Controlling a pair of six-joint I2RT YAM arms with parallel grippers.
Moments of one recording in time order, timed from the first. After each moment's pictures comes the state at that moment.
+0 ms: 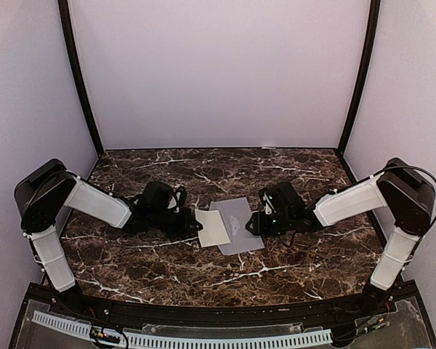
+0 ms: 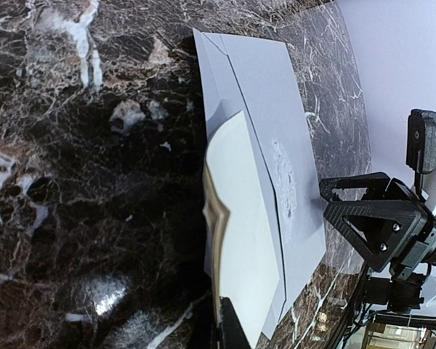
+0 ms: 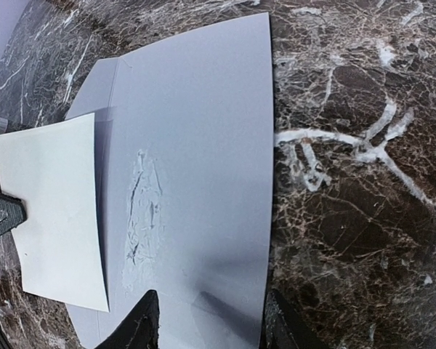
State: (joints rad) left arm -0.70 1.80 0.78 0.31 0.35 -0.88; right arm 0.79 1.74 0.80 0.10 -0.04 0.65
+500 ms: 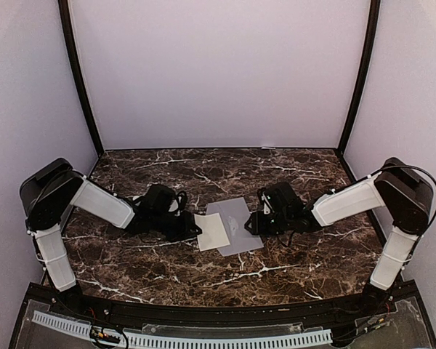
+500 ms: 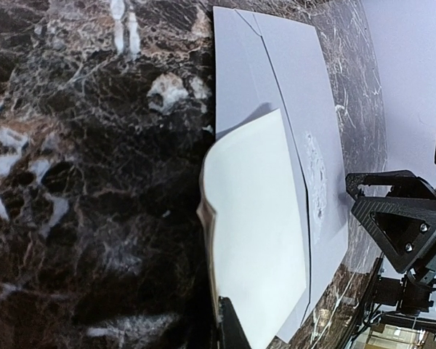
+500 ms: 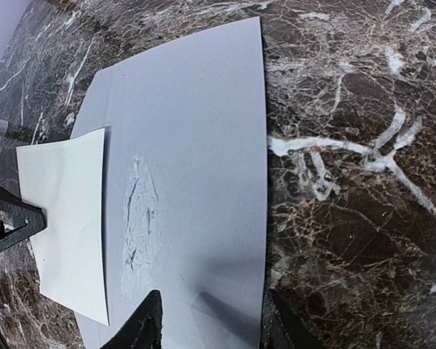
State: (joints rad) left arm -0.70 1.85 0.79 0.28 0.36 -0.88; right arm 0.80 1.76 0.82 0.12 -0.04 0.65
